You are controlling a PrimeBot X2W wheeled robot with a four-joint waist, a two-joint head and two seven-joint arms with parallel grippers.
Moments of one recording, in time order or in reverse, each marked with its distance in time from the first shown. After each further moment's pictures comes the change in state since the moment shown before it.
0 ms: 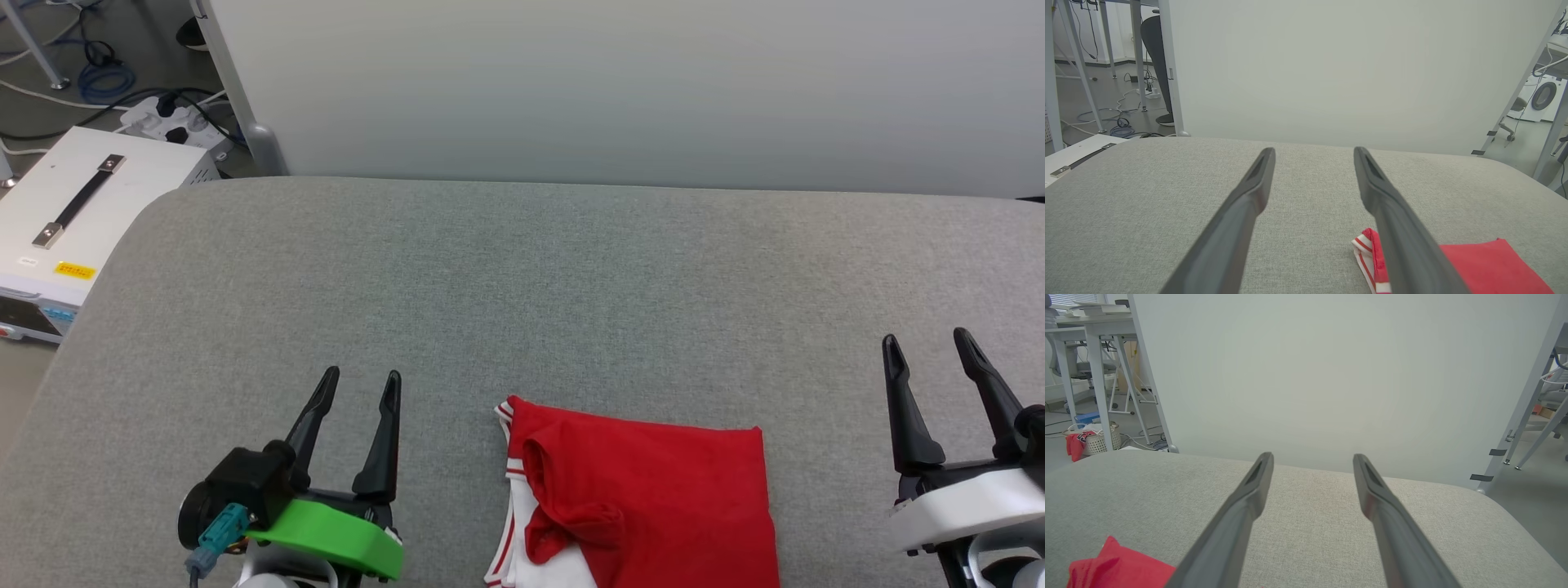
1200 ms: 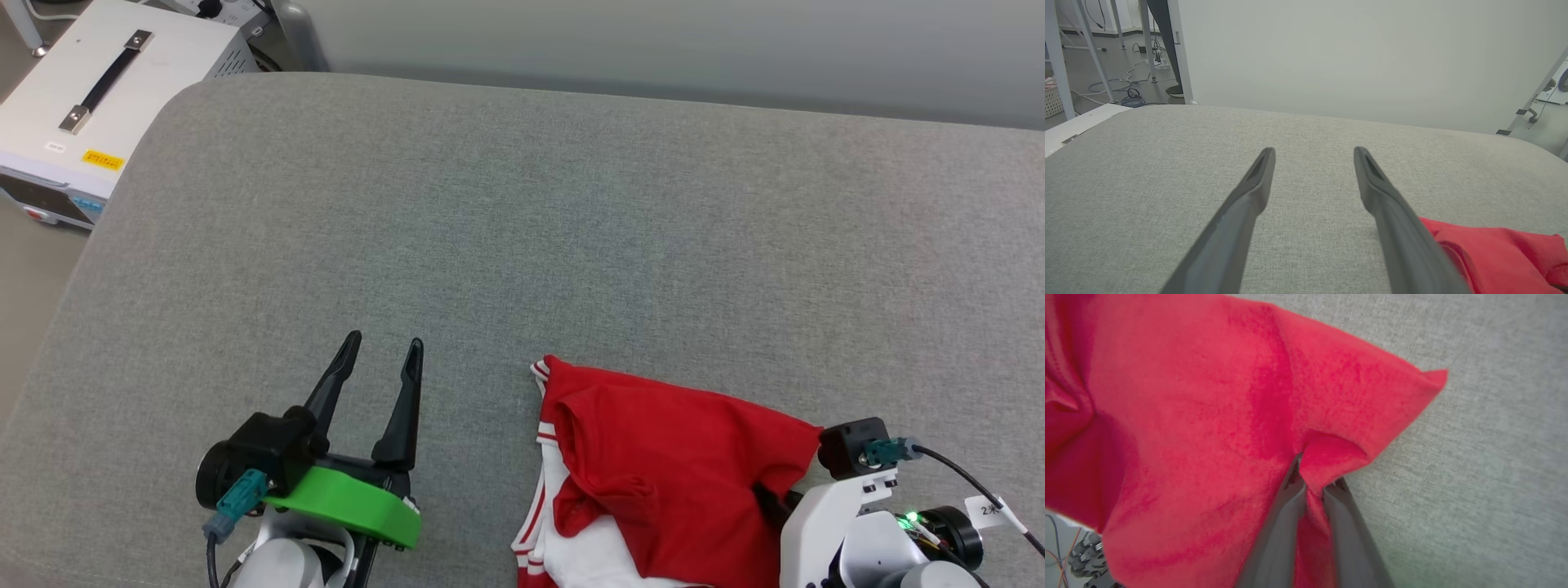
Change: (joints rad) left arm -0.076 0.002 -0.044 0.016 -0.001 -0.002 0.000; right arm -0.056 0.009 0.226 0.300 0.131 -0.001 0.621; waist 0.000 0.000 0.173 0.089
